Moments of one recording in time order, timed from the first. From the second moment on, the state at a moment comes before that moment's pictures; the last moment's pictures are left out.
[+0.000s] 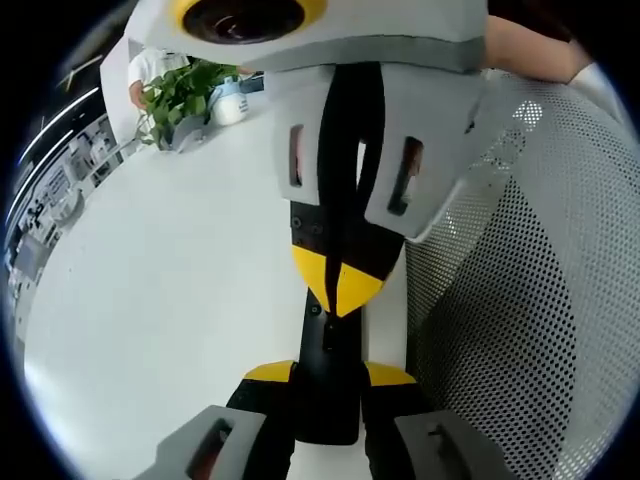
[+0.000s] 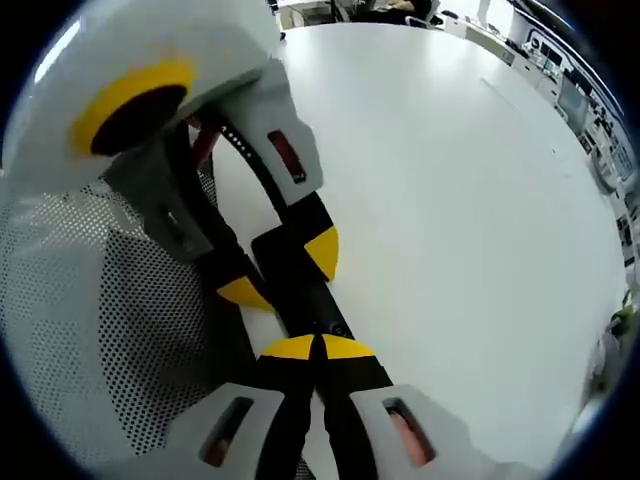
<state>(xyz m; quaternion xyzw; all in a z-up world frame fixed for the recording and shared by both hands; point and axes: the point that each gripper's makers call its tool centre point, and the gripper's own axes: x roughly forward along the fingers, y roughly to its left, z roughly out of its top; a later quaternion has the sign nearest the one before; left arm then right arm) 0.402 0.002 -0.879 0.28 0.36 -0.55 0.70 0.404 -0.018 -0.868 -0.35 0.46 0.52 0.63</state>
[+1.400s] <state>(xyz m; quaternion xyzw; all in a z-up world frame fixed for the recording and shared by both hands) 0.403 0.001 -0.879 0.28 0.36 -0.56 0.69 0.391 -0.017 -0.872 -0.29 0.51 0.52 0.62</state>
